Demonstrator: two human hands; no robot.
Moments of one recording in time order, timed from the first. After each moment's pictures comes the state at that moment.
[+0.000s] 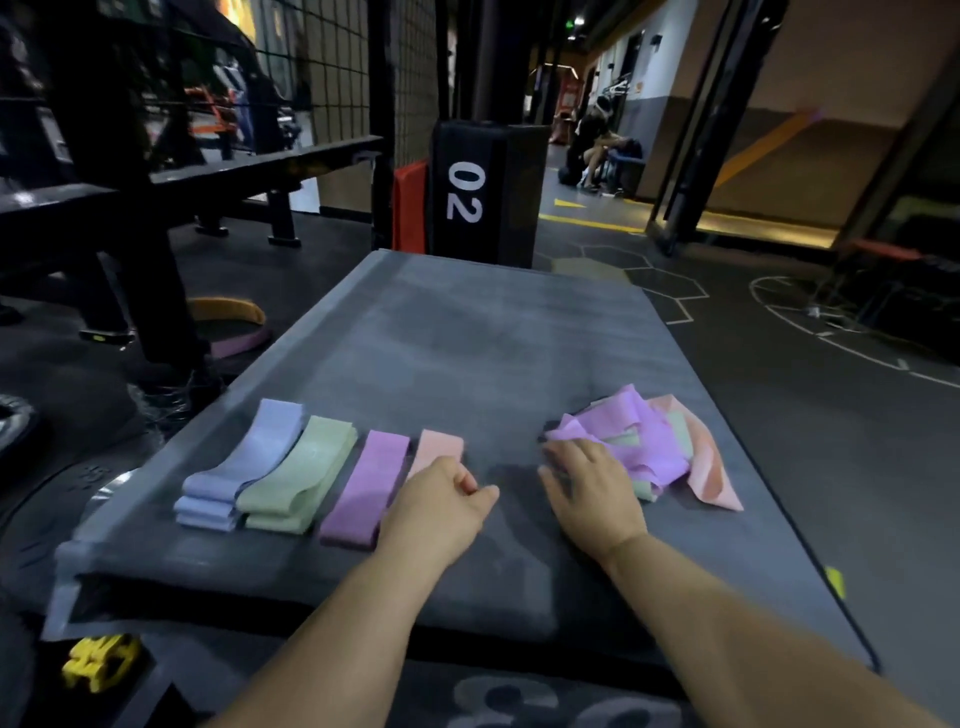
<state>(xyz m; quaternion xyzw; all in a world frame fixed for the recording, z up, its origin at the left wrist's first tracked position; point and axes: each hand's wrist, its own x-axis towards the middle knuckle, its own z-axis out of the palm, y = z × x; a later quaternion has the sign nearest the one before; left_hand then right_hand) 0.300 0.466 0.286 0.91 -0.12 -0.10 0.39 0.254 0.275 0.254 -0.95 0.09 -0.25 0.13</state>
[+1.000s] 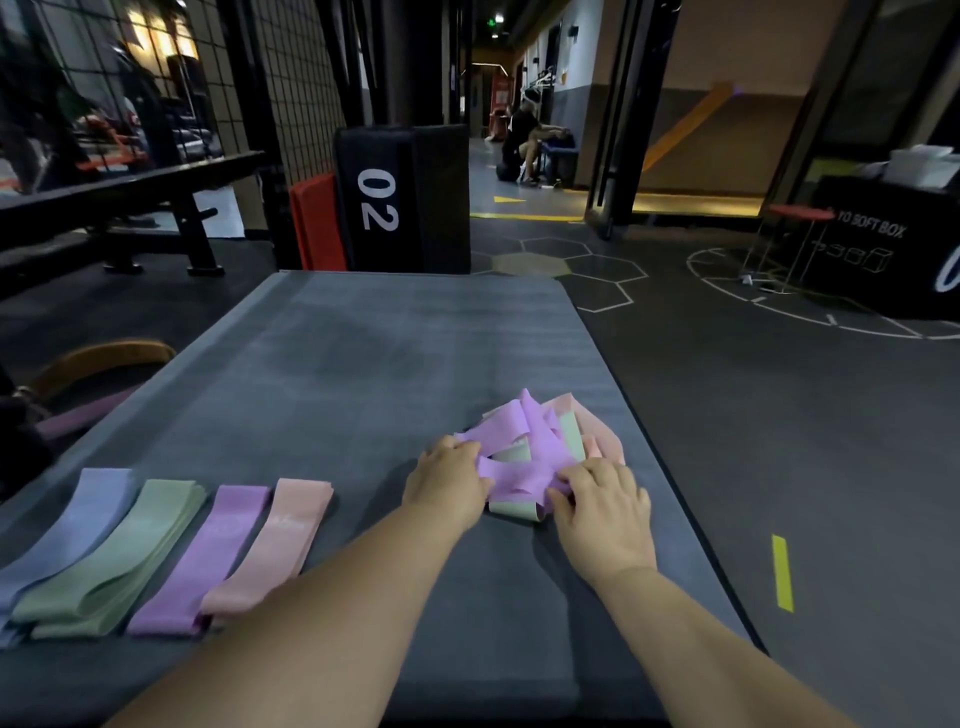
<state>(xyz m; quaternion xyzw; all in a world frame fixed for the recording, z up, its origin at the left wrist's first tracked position) 0.323 0.294 0.280 0.94 -0.28 -0.09 0.19 0.200 0.164 0.245 -0.93 0.30 -0.19 0.09</state>
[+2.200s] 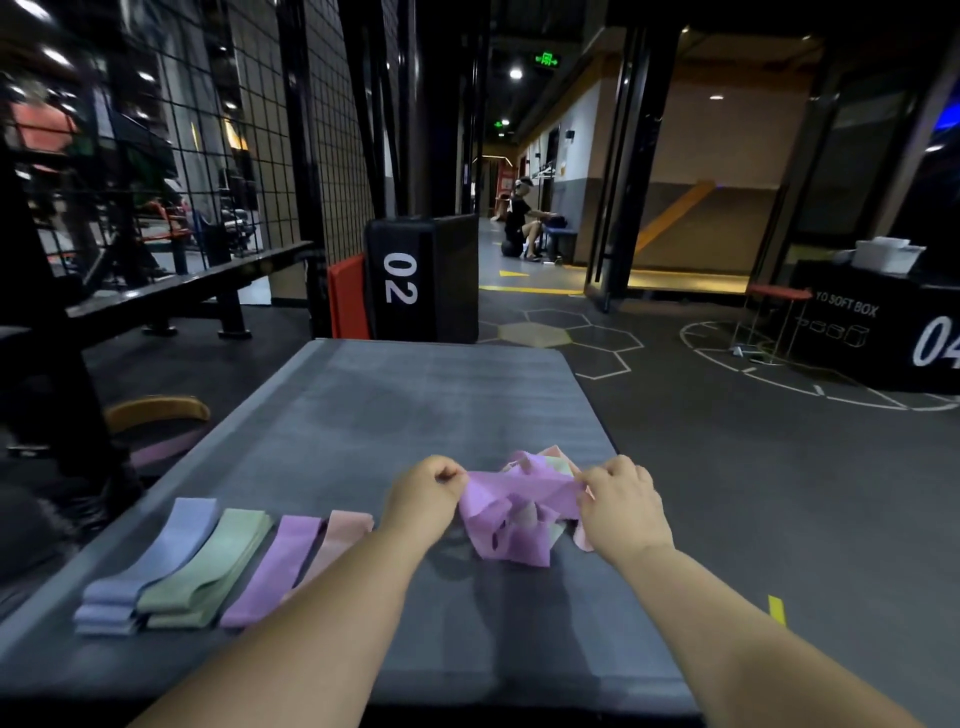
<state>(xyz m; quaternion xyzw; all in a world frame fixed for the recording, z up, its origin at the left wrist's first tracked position) 0.293 0.365 0.343 0.85 -0.18 -0.05 0.50 0.173 0.178 0.337 -0.94 0.27 -0.18 0.05</state>
